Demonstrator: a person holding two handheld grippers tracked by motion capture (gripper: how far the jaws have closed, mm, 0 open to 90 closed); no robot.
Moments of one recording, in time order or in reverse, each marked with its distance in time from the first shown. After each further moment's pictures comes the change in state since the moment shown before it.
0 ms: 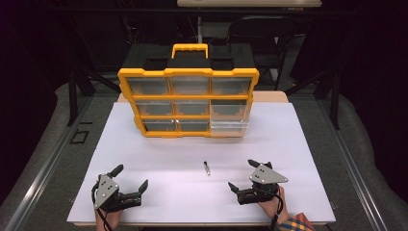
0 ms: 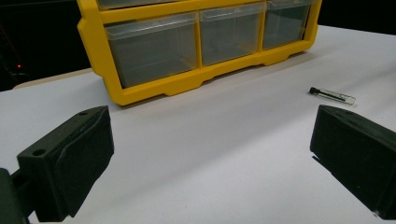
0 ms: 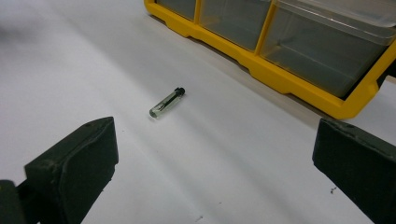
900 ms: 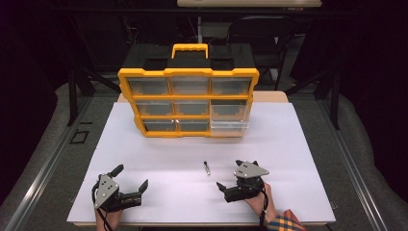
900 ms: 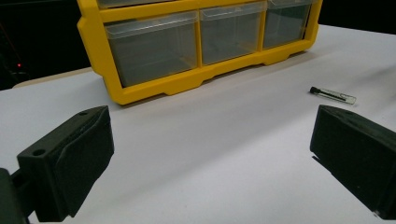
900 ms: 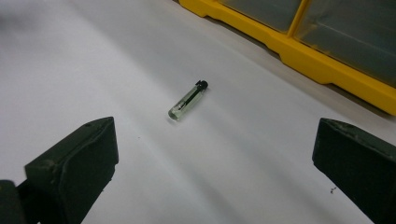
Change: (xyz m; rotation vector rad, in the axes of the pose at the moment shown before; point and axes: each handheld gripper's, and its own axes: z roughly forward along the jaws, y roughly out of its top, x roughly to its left) left arm 0.000 0.000 0.000 0.003 0.001 -0.001; right arm 0.015 0.009 0.034 0.103 0.038 0.028
